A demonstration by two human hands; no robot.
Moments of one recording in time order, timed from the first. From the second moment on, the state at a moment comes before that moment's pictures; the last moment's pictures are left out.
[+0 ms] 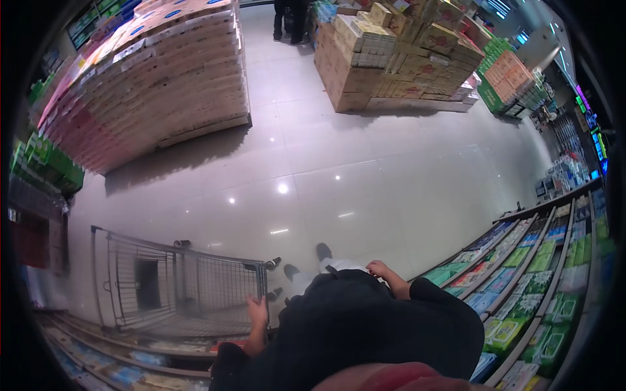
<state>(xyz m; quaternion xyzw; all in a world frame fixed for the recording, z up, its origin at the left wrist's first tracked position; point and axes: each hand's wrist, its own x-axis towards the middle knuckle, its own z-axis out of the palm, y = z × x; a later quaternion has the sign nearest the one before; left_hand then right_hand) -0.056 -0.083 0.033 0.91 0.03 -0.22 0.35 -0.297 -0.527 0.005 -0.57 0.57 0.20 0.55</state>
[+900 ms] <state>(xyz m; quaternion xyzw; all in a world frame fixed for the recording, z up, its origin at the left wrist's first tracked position) -0.063 -0.135 0.022 0.95 0.03 -0.08 0.31 -0.157 -0.555 -0.004 -0.65 0.49 0.30 0.49</state>
